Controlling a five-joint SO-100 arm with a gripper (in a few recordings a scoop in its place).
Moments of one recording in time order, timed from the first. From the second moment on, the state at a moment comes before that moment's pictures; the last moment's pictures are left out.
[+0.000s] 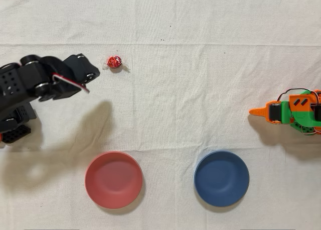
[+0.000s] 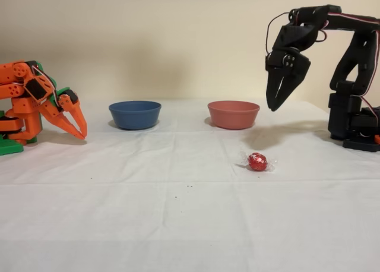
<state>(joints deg) -21.9 105.3 98.9 71.3 -1.9</state>
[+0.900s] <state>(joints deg) -28.9 84.1 84.6 69.2 1.4</state>
